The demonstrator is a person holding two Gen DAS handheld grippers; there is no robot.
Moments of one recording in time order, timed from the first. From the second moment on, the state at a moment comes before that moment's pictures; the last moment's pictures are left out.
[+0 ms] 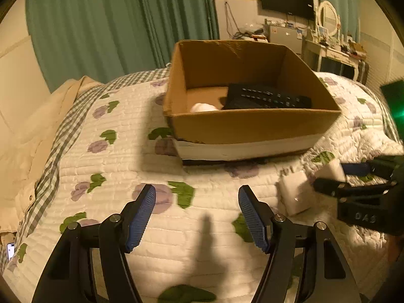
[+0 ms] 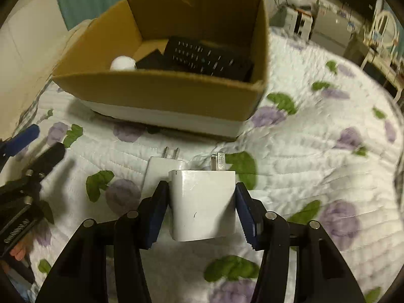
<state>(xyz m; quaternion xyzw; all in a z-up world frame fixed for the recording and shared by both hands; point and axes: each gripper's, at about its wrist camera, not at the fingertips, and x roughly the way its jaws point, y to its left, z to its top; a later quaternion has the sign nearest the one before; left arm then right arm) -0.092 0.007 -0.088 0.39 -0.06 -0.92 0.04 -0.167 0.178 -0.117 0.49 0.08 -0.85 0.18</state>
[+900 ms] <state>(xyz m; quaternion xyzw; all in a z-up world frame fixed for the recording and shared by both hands) -0.154 0.101 -0.153 0.49 -0.02 -0.87 -0.03 -0.181 0.232 -0.096 0.48 0.11 -0.87 0.08</state>
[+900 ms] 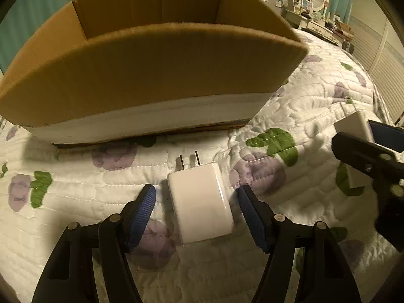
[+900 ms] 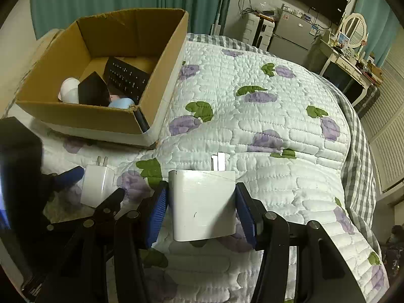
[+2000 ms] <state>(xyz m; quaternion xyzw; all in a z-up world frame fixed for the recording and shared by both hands) -0.132 0.052 0.026 0.33 -0.04 -0.94 -0.03 -0.176 0.210 0.069 0.32 0.11 -0.92 0.17</state>
